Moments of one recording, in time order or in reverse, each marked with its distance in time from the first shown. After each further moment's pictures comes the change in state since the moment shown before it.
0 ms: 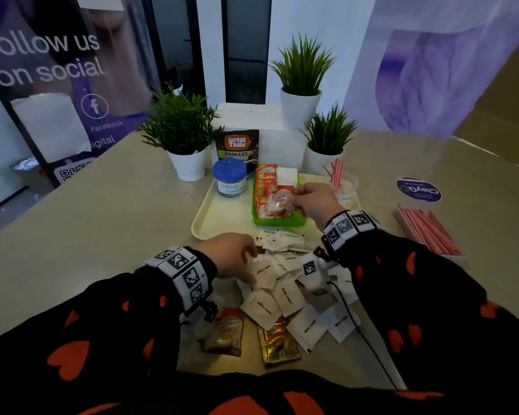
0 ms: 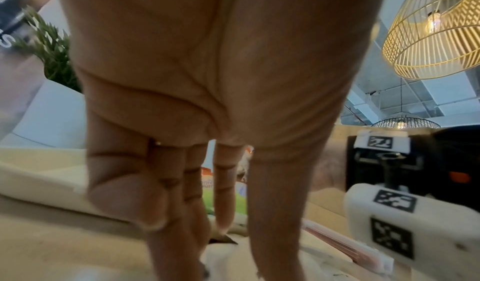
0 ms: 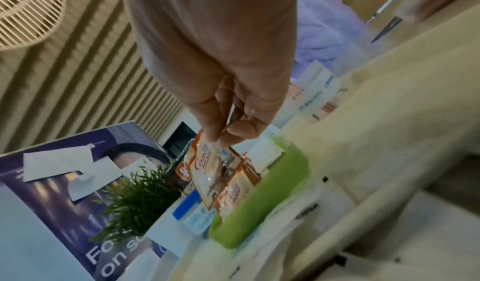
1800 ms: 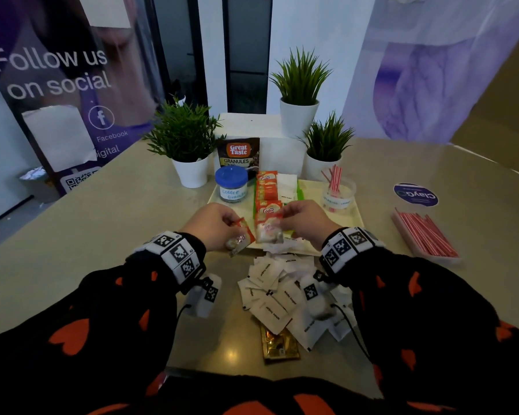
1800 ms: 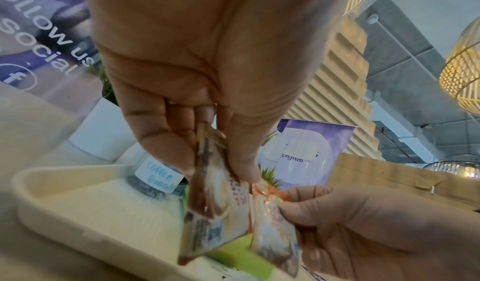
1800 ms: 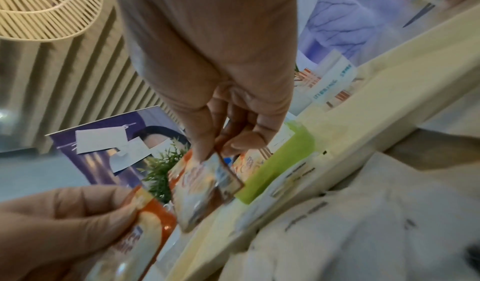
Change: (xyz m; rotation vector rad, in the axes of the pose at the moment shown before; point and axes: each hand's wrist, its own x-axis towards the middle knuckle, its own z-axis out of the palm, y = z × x) left_hand 0.005 -0.018 -0.030 -0.377 0.429 -0.071; right_hand -0.041 0.004 0.008 -0.038 -0.218 -0.069
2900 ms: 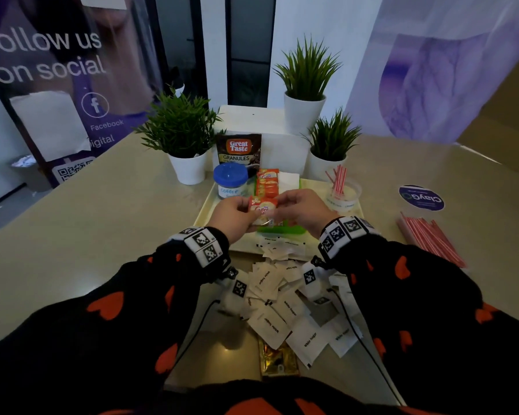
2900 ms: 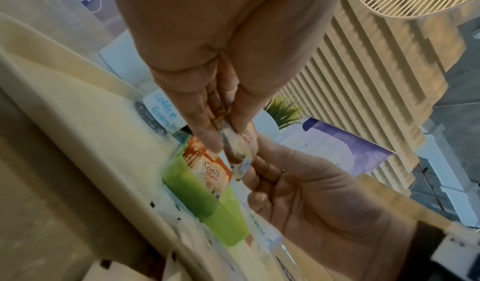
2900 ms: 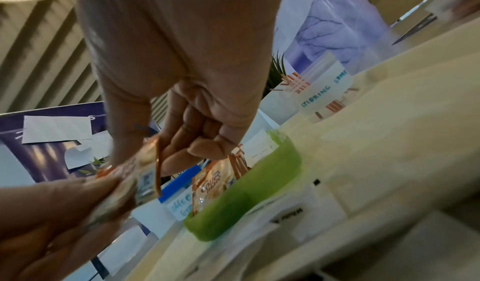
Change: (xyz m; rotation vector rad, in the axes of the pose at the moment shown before) left_hand 0.047 0.013 0.040 -0.630 0.044 -0.058; right_hand 0.041 -0.006 -0.006 0.078 -0.071 -0.081
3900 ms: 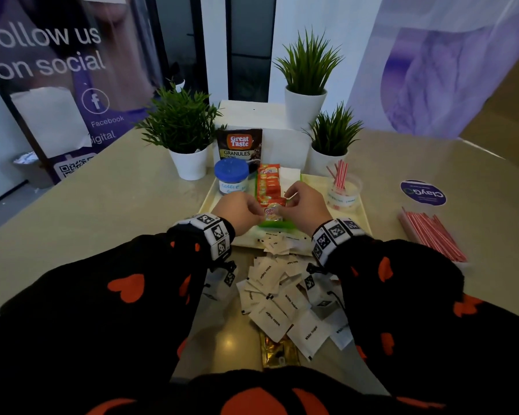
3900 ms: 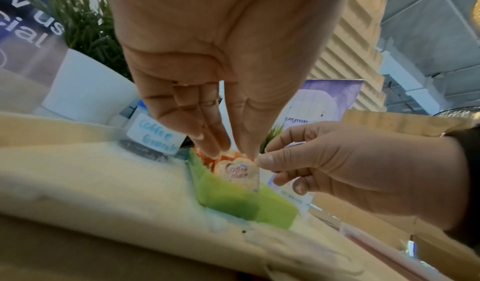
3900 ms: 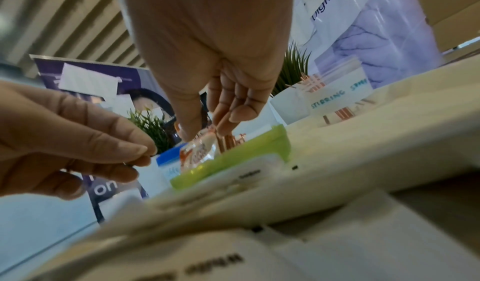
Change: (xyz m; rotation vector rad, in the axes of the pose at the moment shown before) left_hand 0.008 0.007 -0.004 0.678 -0.048 0.167; right_hand 0.006 0.020 0.008 -0.433 0.299 -0.086
